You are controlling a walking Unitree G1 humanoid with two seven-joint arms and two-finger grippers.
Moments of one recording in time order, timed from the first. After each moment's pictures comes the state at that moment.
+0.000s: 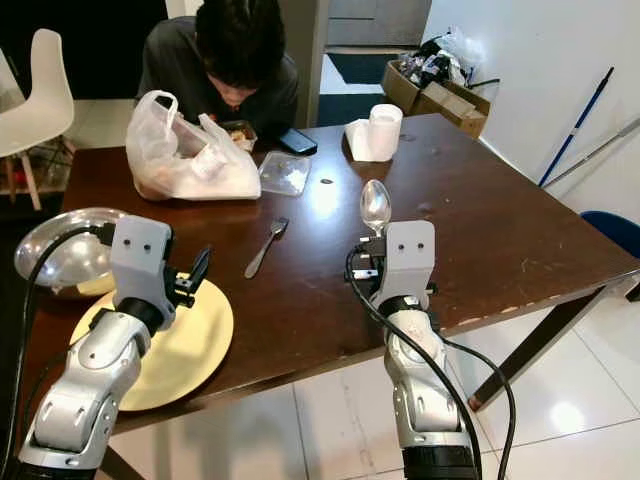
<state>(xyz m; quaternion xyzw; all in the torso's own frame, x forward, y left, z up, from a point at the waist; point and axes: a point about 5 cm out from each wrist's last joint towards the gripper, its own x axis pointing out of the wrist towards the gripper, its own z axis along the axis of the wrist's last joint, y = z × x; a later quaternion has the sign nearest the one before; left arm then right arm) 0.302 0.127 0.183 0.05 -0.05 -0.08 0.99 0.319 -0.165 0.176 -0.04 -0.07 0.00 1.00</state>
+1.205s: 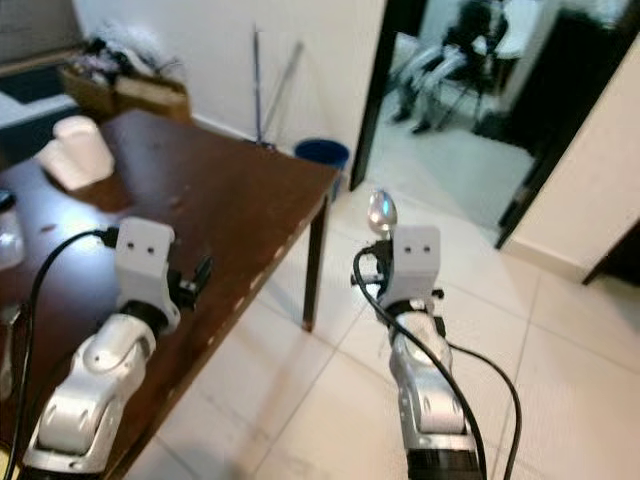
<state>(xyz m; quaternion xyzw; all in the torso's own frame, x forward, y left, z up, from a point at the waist) 0.301 0.124 0.180 0.05 -0.04 -0.08 0.99 0.318 -0.170 0.171 -0.03 -0.05 -0.01 1.00</state>
